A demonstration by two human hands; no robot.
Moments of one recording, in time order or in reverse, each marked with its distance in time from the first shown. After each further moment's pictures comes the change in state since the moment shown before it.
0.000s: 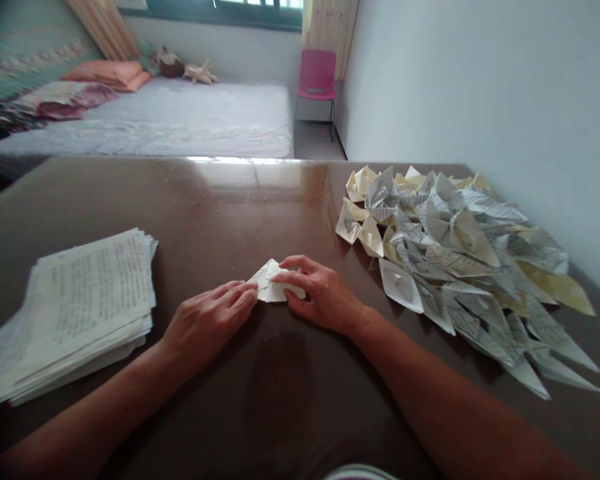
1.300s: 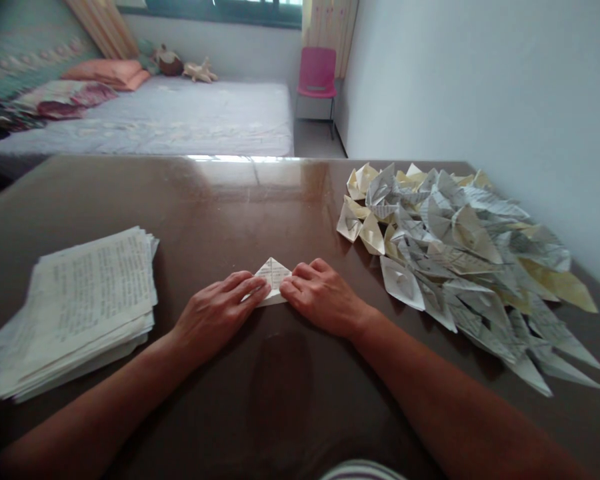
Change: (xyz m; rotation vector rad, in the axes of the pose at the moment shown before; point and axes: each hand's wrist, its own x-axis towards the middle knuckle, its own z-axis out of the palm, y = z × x) left_hand 0.006 -0.004 0.005 -0.002 -0.022 0.083; right_hand 0.001 -0.005 0.000 -0.514 -0.110 -0.251
